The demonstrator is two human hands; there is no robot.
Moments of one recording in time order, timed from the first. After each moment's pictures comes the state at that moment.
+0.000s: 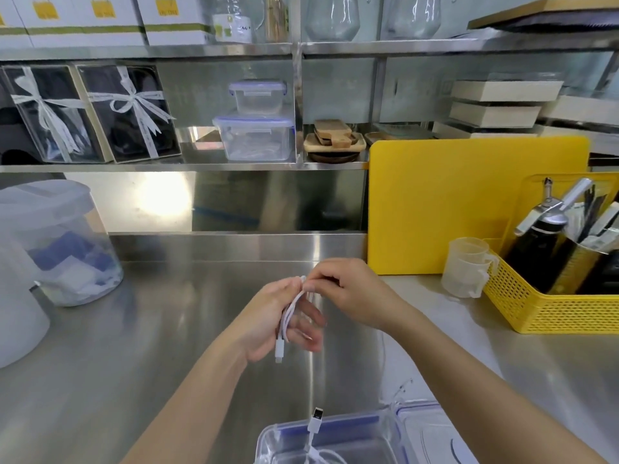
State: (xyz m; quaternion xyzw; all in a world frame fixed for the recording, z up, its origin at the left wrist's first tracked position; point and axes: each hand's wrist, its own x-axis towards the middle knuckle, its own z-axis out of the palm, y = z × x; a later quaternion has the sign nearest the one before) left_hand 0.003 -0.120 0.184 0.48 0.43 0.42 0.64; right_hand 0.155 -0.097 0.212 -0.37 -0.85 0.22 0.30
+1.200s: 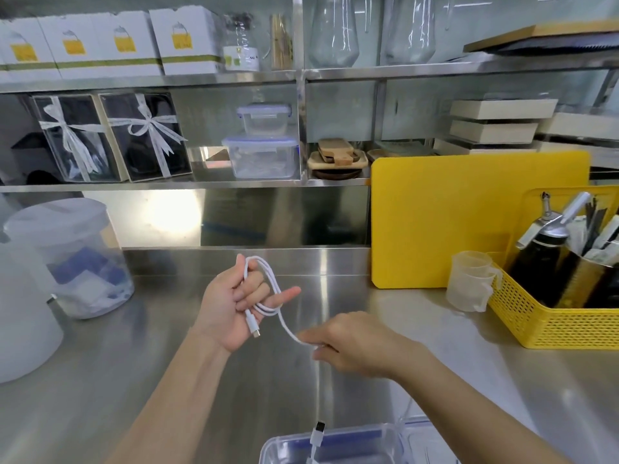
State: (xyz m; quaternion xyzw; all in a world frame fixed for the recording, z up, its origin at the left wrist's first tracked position) left_hand -0.029 -0.120 0.208 0.31 0.27 0.62 0.67; right_hand 0.163 -0.116 0.187 -0.33 -0.94 0.05 0.05
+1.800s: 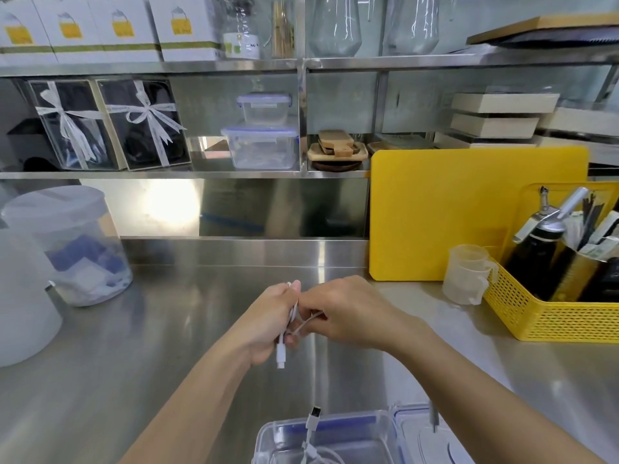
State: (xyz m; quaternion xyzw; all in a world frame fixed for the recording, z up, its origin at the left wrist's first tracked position) left_hand 0.013 -0.138 0.194 0.49 0.53 0.41 0.55; right_hand 0.157 -0.119 0.214 -0.25 -0.94 0.00 0.23
